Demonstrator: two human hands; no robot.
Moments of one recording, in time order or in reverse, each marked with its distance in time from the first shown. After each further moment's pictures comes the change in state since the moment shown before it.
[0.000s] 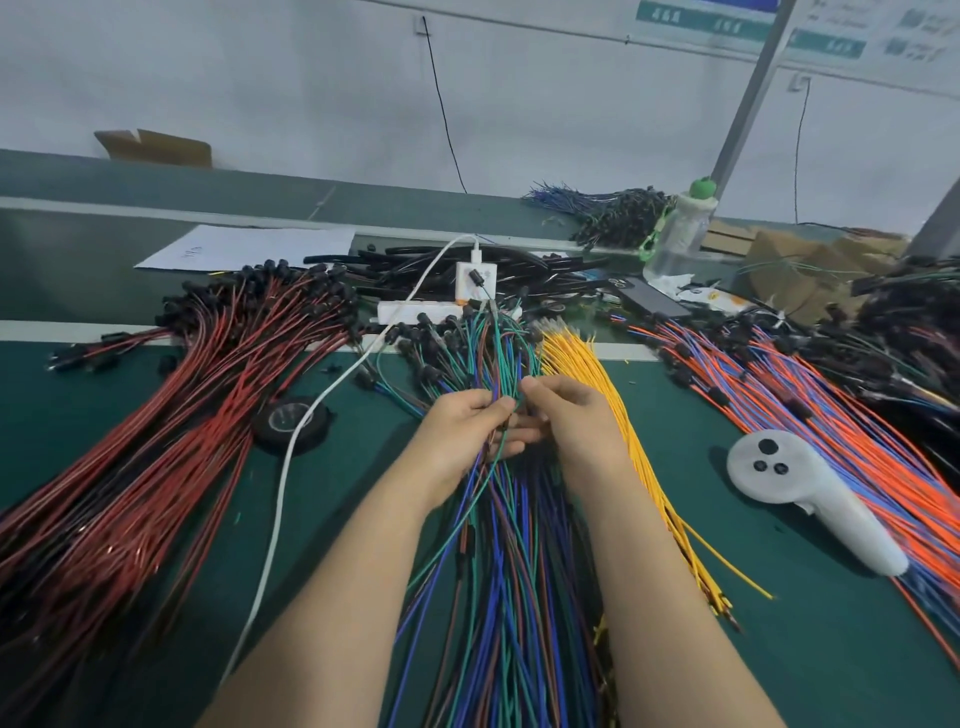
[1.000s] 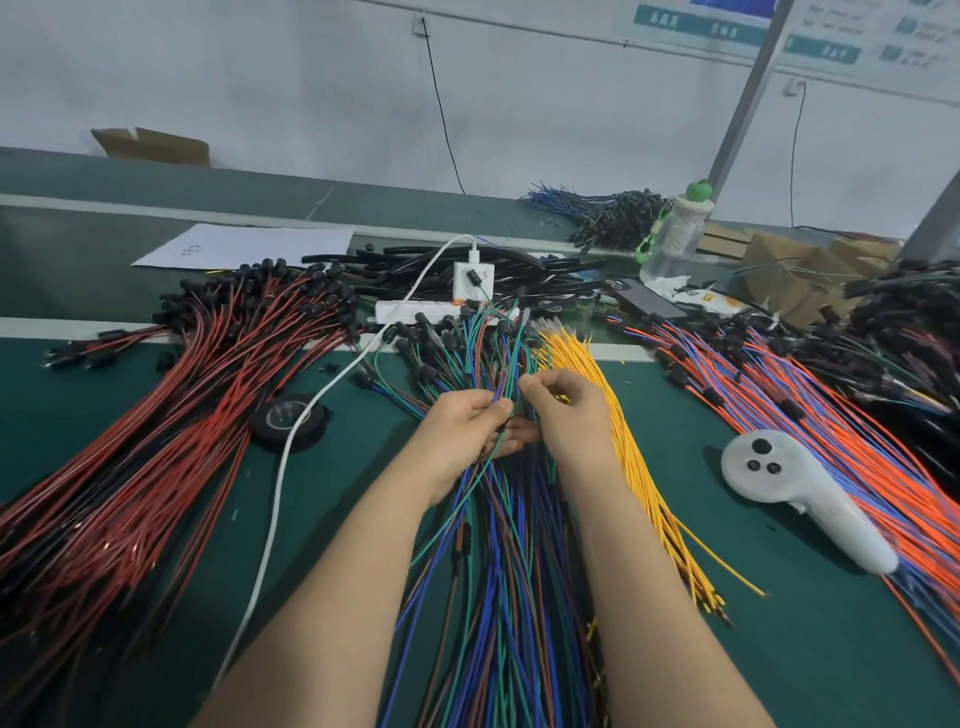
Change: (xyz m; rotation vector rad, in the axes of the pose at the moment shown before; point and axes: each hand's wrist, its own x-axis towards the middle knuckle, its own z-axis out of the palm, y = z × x) left_hand 0.000 0.000 0.002 0.098 -0.003 0.028; right_hand -0.003 -0.003 0.004 -0.108 0.069 -0.102
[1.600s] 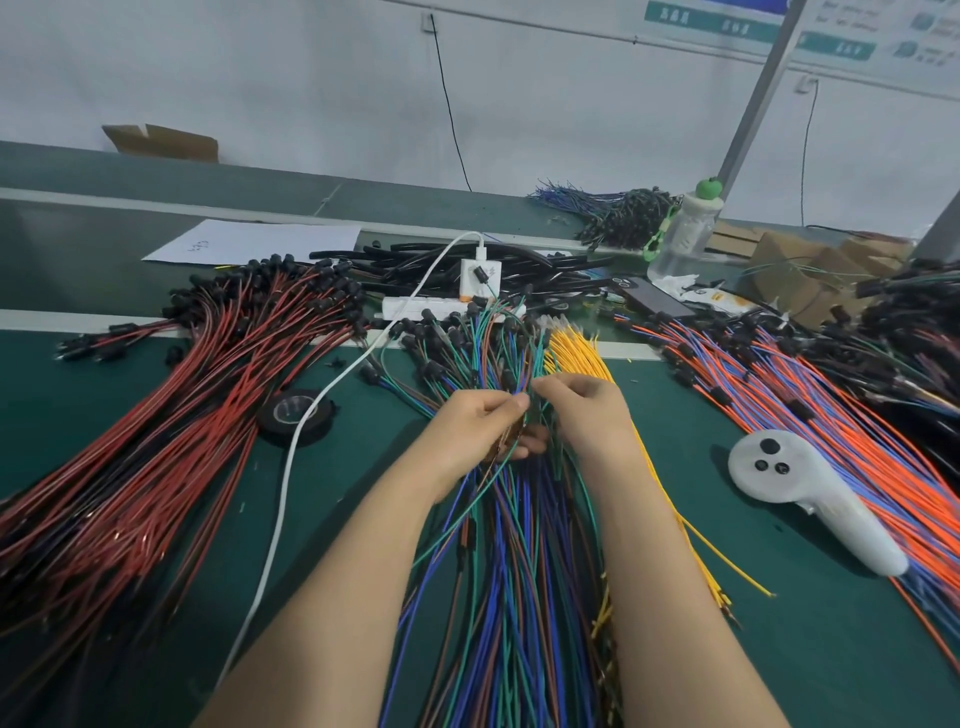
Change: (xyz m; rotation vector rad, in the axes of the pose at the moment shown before) left_hand -0.008 0.006 0.002 0.128 -0.060 -0.011; right_hand 0.000 -0.008 -0.011 -0.082 0.004 0.052
